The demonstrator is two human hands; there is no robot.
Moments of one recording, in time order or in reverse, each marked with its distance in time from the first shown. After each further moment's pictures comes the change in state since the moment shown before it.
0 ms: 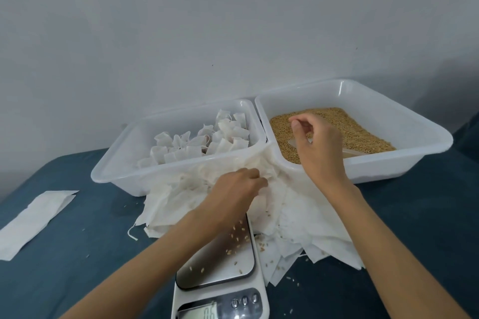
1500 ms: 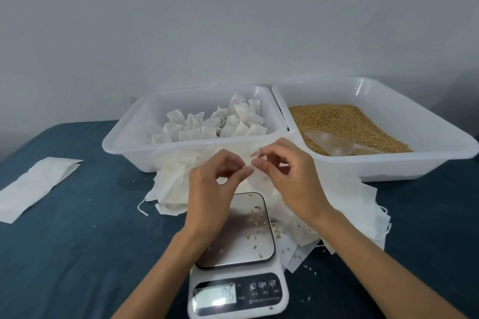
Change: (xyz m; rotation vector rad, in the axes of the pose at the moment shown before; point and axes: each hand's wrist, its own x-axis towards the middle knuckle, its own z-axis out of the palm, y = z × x) left_hand -0.065 0.002 -0.003 -0.980 0.704 -0.510; right_hand -0.069 -0.042 0.043 0.426 -0.408 -0.011
